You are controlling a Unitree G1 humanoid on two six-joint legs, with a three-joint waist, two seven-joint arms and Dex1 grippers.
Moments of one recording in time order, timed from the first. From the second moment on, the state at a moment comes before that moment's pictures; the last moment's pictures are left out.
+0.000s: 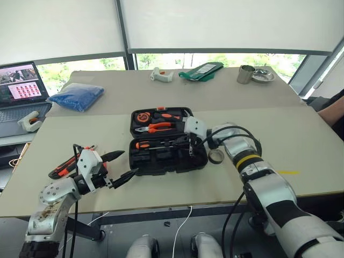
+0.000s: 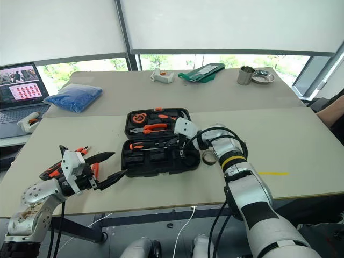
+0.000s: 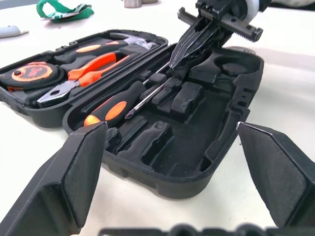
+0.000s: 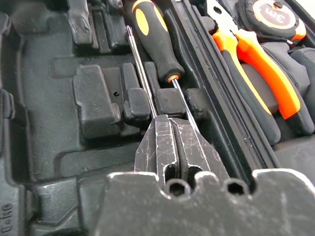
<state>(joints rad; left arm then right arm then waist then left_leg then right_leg) -0.02 0.60 0.19 -0.11 -0.45 0.12 -0.95 -1.08 -0.26 0.23 1.08 -0.13 -0.25 1.13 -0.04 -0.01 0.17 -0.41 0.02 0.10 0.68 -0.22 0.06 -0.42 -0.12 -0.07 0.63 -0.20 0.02</state>
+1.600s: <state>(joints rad) 0.06 0.40 0.28 -0.67 -0.69 1.05 0.14 -0.46 -0.56 -0.09 0.19 0.53 -0.09 1.46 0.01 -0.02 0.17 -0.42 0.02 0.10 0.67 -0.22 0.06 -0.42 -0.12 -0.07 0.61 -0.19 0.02</state>
